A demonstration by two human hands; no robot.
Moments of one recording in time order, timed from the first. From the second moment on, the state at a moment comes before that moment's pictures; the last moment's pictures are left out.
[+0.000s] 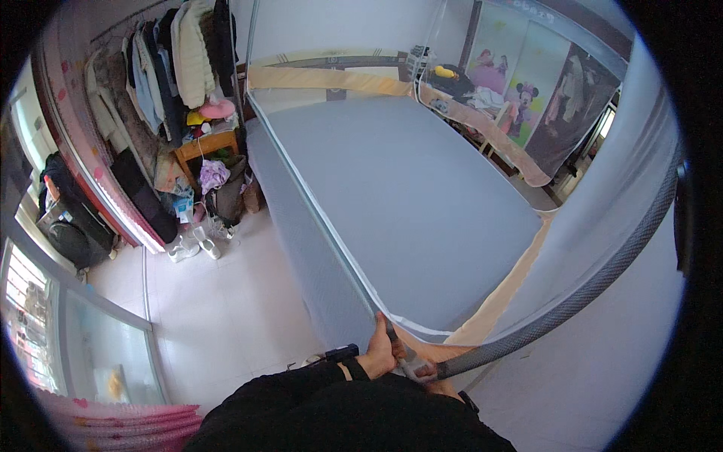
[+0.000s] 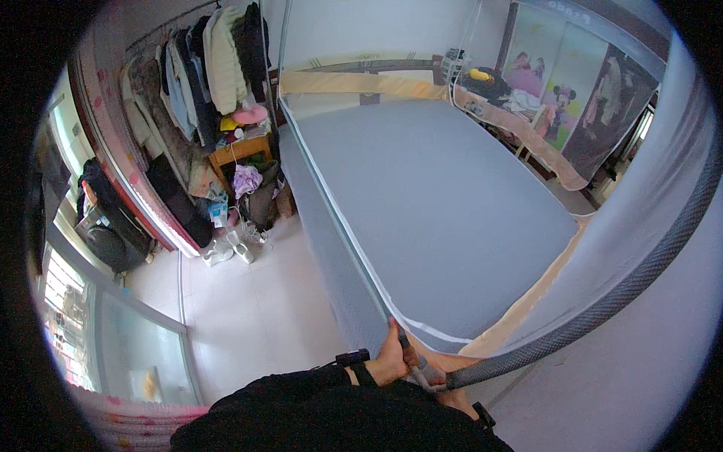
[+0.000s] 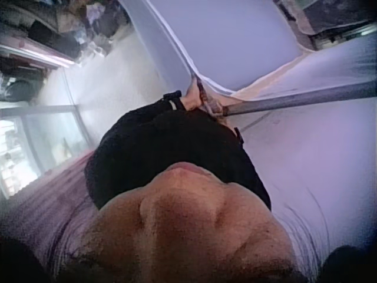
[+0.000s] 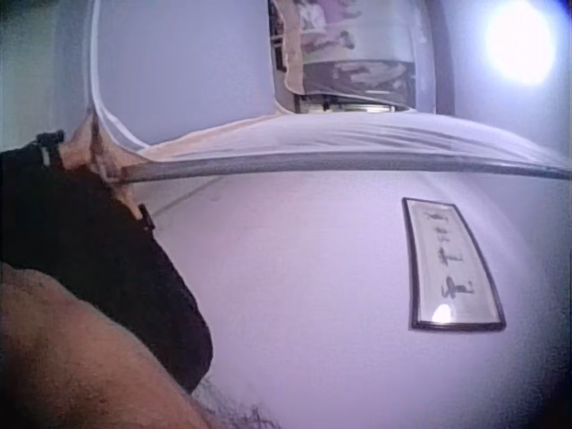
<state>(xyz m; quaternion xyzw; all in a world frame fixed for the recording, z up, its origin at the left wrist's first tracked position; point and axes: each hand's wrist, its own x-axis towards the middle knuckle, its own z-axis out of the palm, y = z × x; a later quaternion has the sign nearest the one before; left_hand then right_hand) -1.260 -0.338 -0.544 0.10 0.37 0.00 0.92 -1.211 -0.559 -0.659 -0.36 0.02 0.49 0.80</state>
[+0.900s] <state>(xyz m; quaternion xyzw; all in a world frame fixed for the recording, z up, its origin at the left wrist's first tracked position) -1.257 -0.327 -0.521 0.04 0.27 -0.01 0.96 -1.250 -0.522 -0.507 -0.30 0.29 0.36 0.84</state>
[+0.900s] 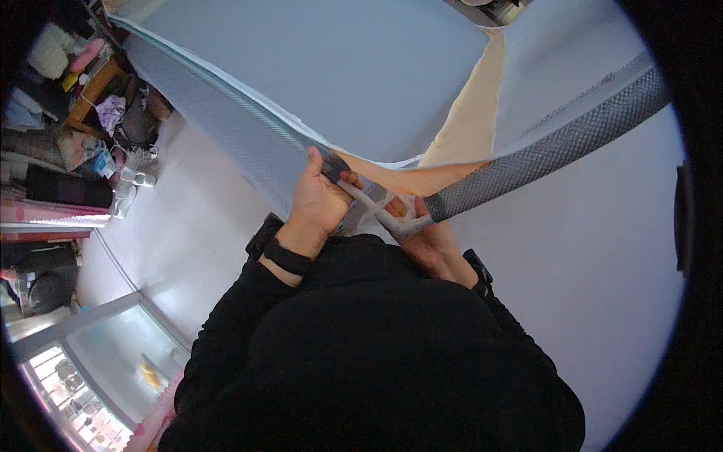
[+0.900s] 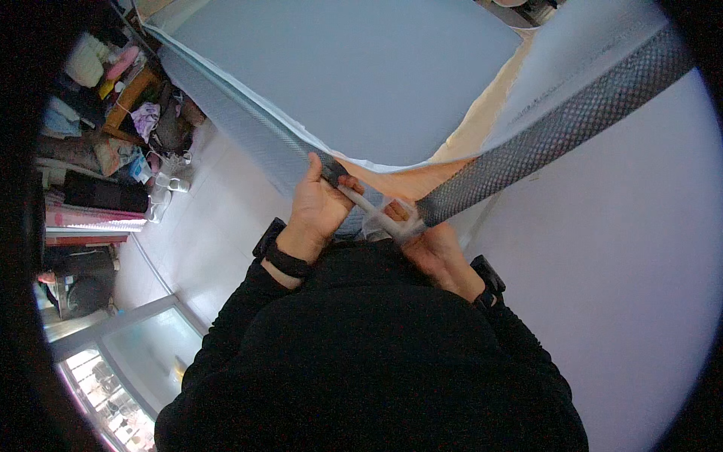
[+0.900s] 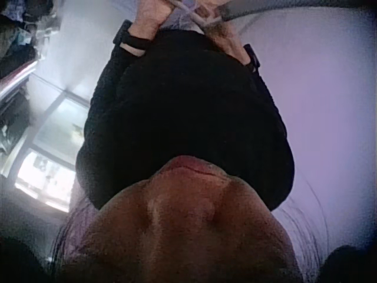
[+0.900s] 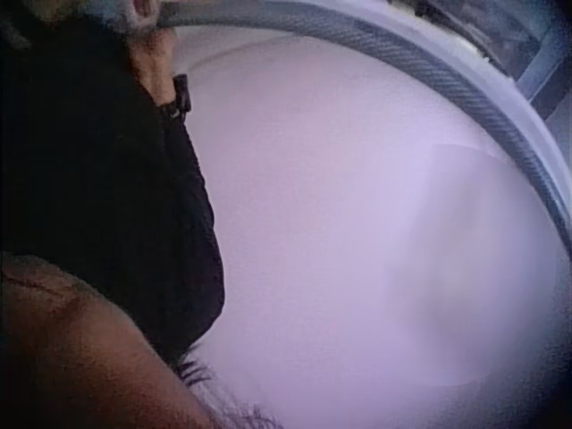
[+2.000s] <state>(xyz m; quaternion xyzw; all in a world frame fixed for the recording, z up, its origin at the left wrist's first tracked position) -1.284 -0.282 -0.475 0.72 0.03 -0.39 0.58 -1.264 -0.528 -0.510 -0.28 0.19 0.36 0.87</state>
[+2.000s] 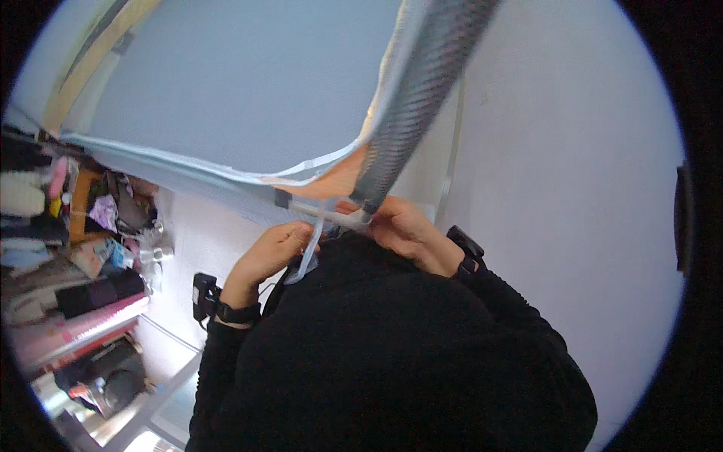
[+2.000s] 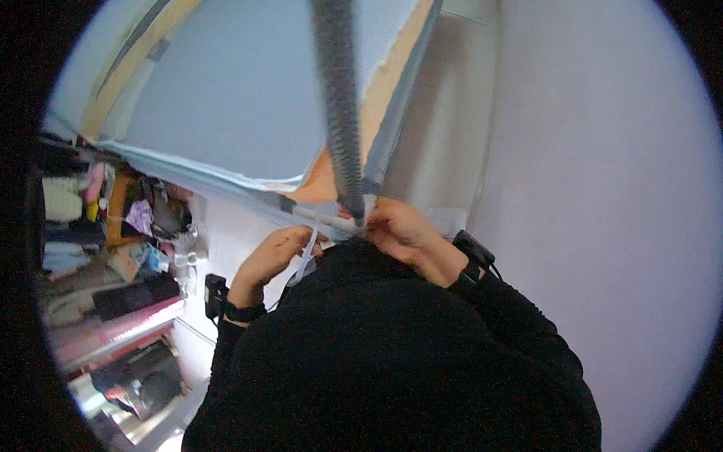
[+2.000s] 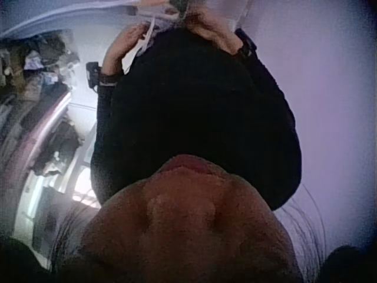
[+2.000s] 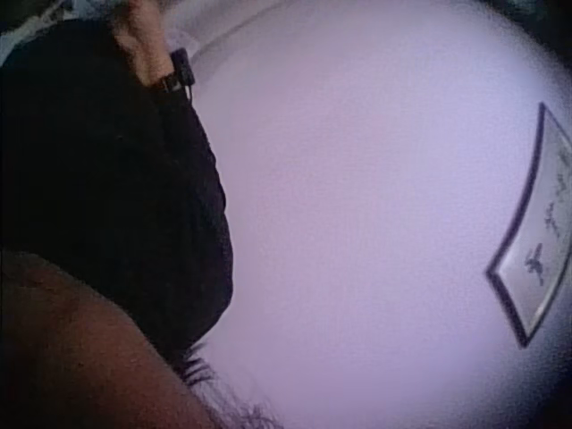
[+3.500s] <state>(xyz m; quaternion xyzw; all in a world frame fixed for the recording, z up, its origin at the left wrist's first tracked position) -1.273 -0.330 -0.506 0.17 0.29 -0.17 0.93 -1.246 -0.521 -0.522 -0.13 0.26 0.43 0.86</state>
